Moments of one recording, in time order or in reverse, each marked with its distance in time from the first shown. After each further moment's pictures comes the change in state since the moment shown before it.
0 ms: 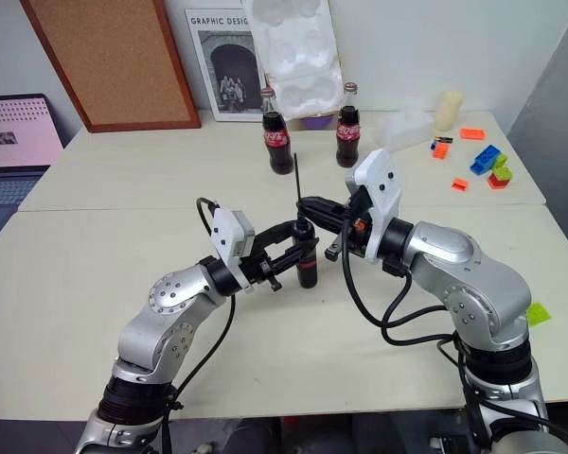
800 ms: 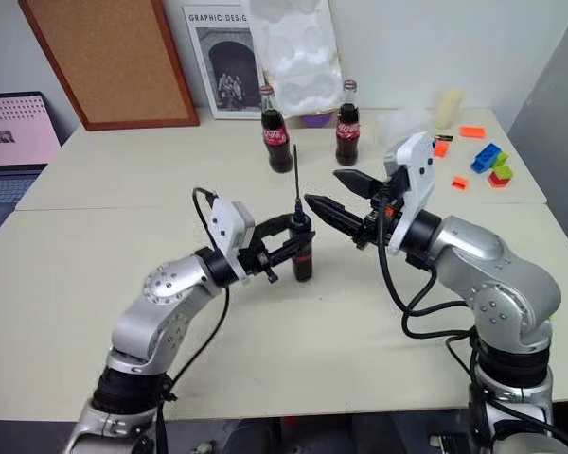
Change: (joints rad) left arm -0.154 0.142 0.031 0.055 0.085 0.043 0.021; right arm 0.029 -0.065 -0.182 -0.045 0.150 0.044 -0.050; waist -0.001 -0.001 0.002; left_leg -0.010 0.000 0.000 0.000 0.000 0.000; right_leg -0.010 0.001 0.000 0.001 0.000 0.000
